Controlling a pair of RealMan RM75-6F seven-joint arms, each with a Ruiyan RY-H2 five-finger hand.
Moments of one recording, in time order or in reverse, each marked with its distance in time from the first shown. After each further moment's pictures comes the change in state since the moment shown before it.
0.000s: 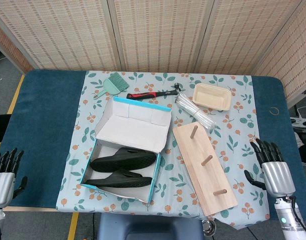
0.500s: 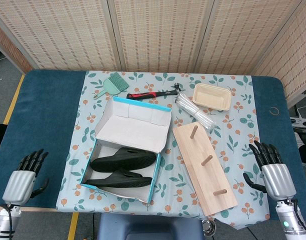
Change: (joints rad) left arm -0.088 0.014 0.038 -0.089 0.094 -0.128 -0.191; right arm -0.016 0.037 -0.012 -0.023 -0.050 0.014 0.062
